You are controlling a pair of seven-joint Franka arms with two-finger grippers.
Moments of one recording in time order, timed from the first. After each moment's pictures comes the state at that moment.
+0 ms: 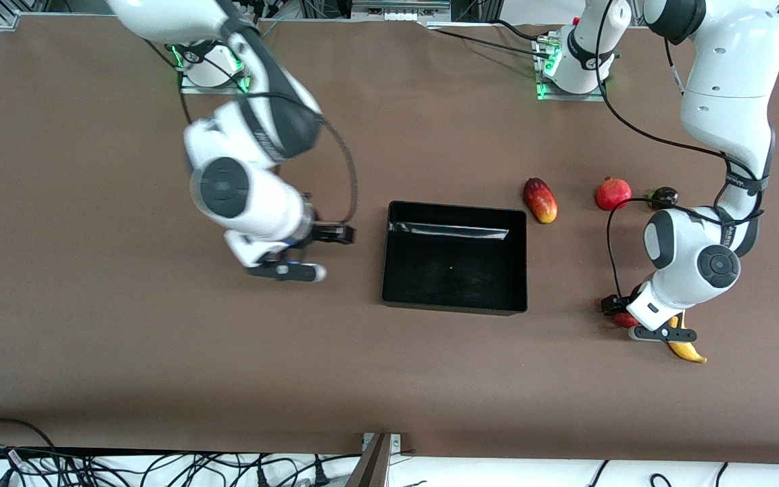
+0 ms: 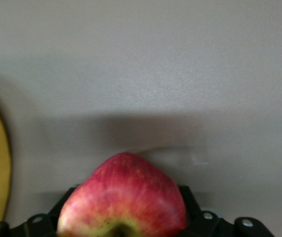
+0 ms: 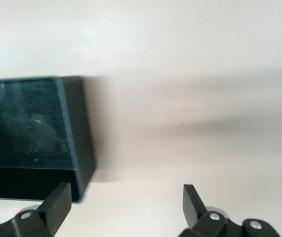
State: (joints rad) left arm 0.00 0.76 0.05 -1.67 -0.03 2.51 0.10; right arm 0.47 0.59 -0.03 -1.19 0.21 1.70 0.55
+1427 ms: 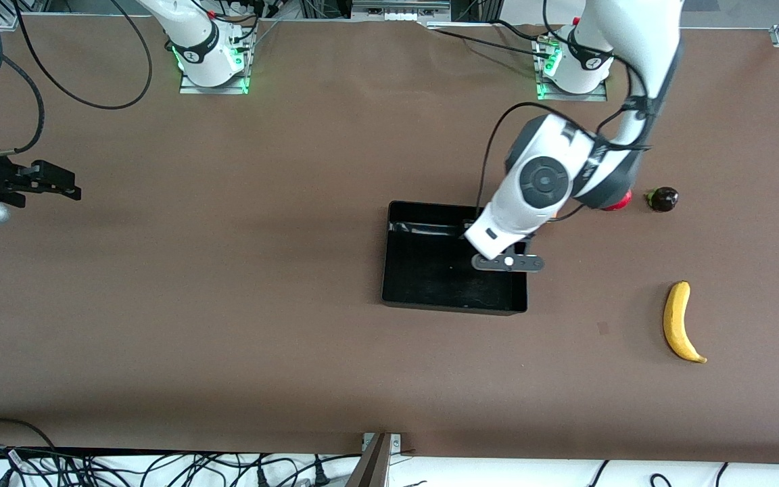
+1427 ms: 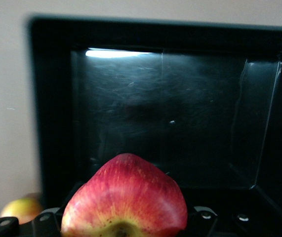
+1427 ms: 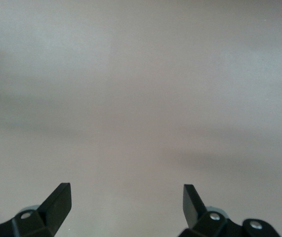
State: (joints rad) left arm -0.40 0.50 -0.12 -1.68 -0.03 2.10 -0.50; right arm -0.02 0.13 -0.04 -1.58 0.03 1.64 -0.21
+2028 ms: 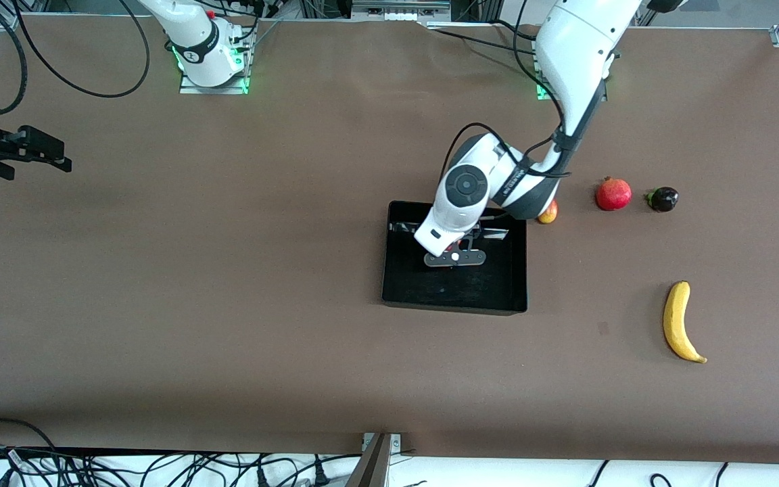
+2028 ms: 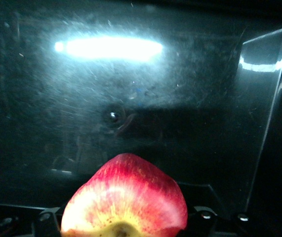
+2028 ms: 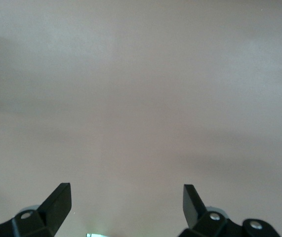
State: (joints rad) left arm -0.49 0.68 -0.16 -1.69 0.08 2.29 -0.76; right arm -0.07 0.04 0.01 -1.60 0.02 1.56 -0.21
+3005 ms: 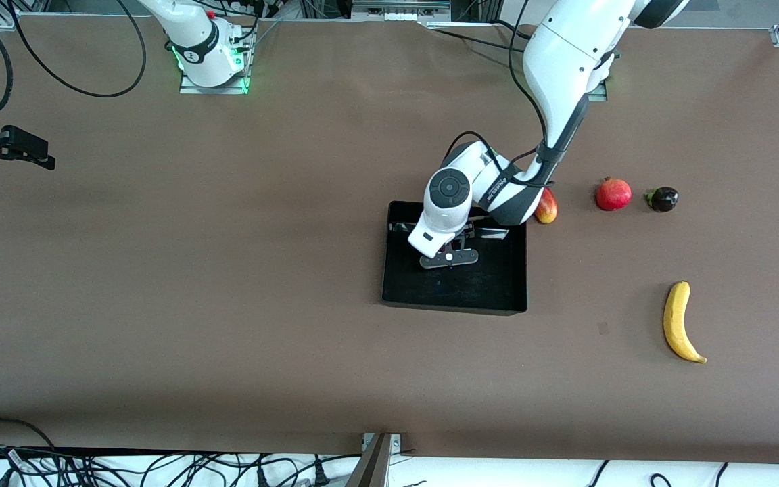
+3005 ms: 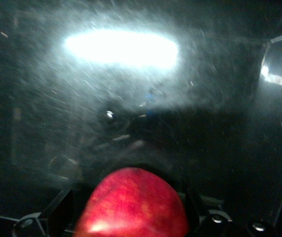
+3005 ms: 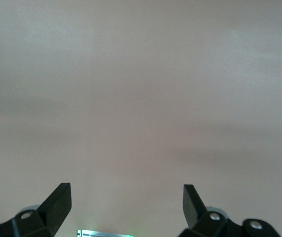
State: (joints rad) left arm -0.49 0.73 -0.17 -1.64 0.14 2.27 -0.86; right arm -0.07 0.05 -0.02 -1.60 -0.02 1.55 -0.21
